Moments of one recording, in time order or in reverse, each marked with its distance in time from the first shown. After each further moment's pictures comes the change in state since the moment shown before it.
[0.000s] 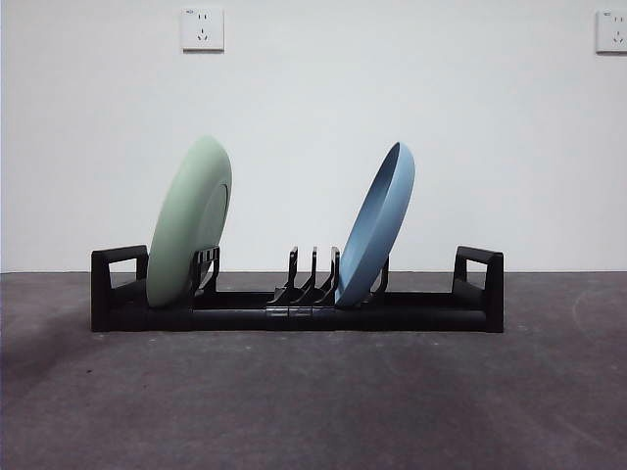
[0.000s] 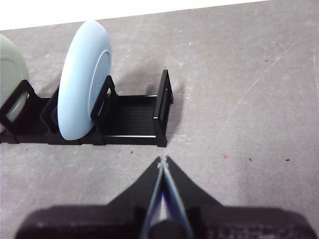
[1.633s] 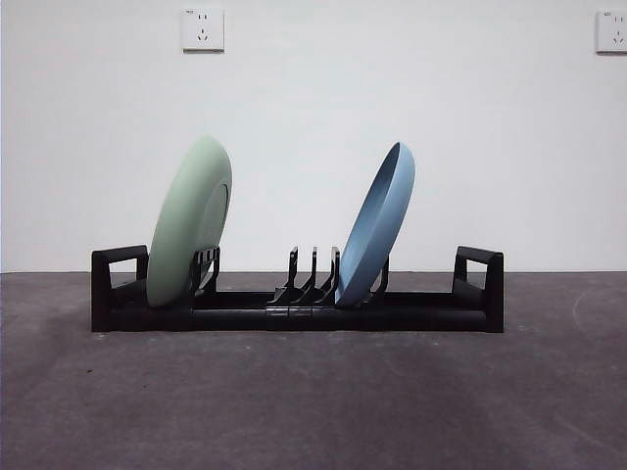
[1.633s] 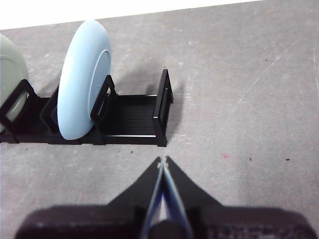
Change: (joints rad) left arm 0.303 -0.472 -0.597 0.306 0.024 -0.008; right arm 0.000 0.001 0.000 0.000 0.000 0.000
